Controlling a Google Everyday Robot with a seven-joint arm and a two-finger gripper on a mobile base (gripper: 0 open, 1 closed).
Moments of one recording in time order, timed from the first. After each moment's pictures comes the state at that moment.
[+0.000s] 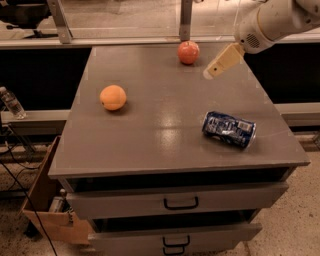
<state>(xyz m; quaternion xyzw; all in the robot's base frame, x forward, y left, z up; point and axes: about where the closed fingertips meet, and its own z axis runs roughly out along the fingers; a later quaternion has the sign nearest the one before) 0.691 -0.179 0.954 -0.47 0.79 0.04 0.39</state>
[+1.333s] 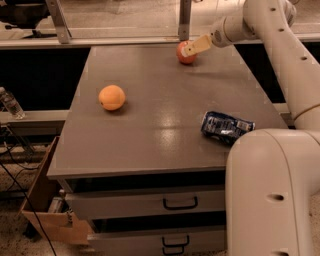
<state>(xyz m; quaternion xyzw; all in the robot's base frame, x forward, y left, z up) 0.875 -0.168 0.904 -0.31 0.82 0.09 0.47</state>
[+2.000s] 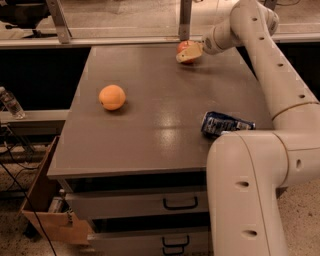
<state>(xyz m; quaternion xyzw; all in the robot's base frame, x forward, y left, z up) 0.895 -0.148 0.862 -0.29 0.85 0.11 0.43</state>
